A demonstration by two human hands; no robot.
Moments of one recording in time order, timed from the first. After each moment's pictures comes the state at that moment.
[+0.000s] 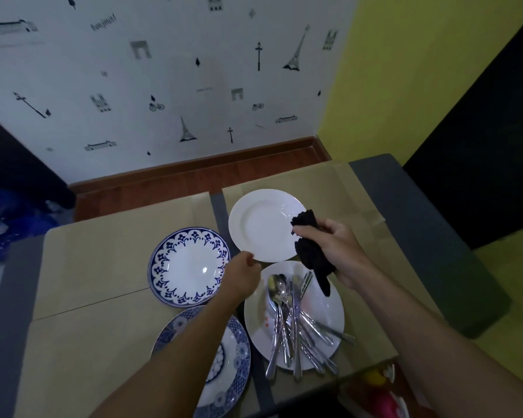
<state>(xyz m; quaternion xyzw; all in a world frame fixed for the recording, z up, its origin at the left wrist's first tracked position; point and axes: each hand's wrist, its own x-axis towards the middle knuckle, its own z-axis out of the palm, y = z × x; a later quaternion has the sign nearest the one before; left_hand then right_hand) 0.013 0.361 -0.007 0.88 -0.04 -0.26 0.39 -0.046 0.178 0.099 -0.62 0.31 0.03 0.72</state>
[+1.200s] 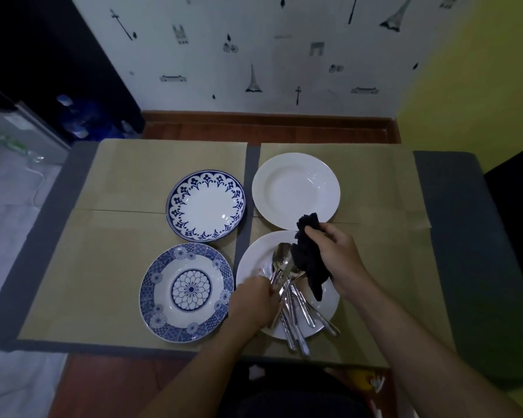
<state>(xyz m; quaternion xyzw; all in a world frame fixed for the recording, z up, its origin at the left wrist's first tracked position) -0.120 0.327 -0.037 0.94 0.01 -0.25 0.22 -0.066 0.158 0.024 -0.64 0.27 0.13 0.70</state>
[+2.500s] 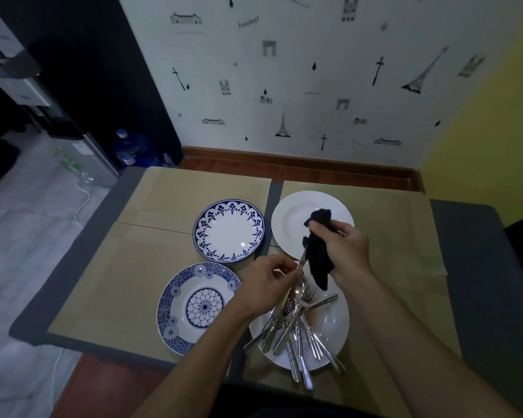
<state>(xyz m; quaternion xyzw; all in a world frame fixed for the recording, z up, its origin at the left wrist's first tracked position) -0.085 0.328 0.056 0.79 0.03 -0.14 0.60 -0.021 0.174 0.062 -0.62 0.27 0.07 0.73</state>
